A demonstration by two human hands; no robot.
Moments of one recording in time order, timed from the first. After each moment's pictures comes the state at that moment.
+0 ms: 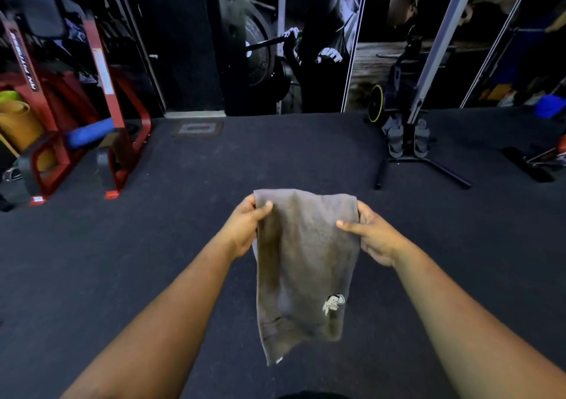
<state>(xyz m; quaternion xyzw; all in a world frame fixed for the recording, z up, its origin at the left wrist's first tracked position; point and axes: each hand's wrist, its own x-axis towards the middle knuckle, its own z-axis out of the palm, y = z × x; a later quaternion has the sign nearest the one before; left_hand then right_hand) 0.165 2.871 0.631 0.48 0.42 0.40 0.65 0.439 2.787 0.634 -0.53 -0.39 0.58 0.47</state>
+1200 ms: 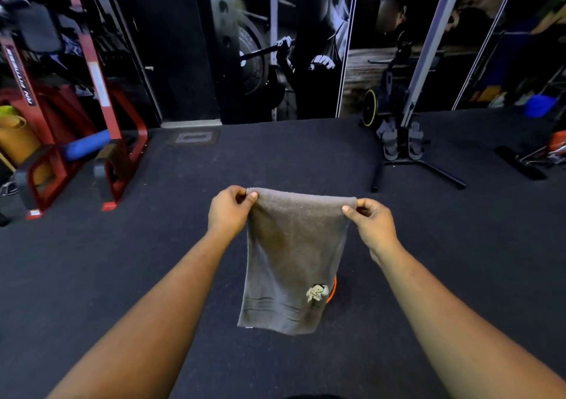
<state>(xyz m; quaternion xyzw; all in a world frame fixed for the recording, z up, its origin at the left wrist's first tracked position) 0.150 2.895 0.655 0.68 0.61 0.35 0.23 0.439 2.796 0.628 -0.65 -0.38 0.31 0.58</state>
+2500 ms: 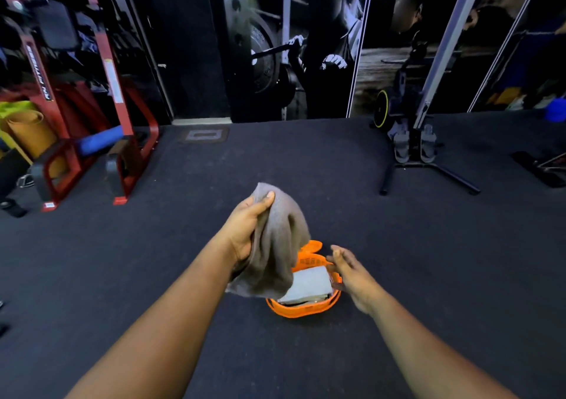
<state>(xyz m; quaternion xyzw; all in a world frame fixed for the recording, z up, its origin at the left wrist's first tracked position) 0.173 2.852 0.678 0.39 0.40 0.43 0.71 0.403 2.766 0.543 -0.59 -0.34 0.58 0.45</state>
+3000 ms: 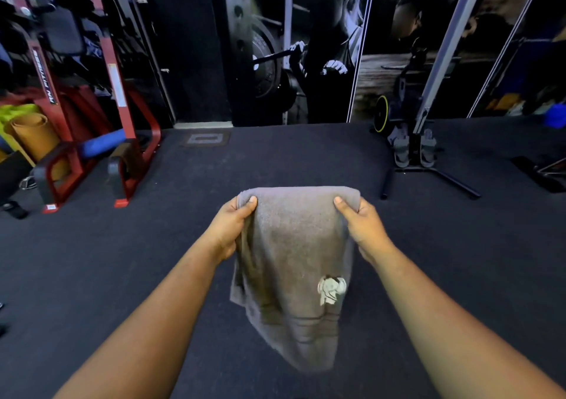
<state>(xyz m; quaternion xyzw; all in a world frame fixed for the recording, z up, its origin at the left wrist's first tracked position) 0.150 2.858 0.675 0.45 0.44 0.44 0.64 0.405 2.806 0.659 -0.56 -0.39 0.44 0.59</state>
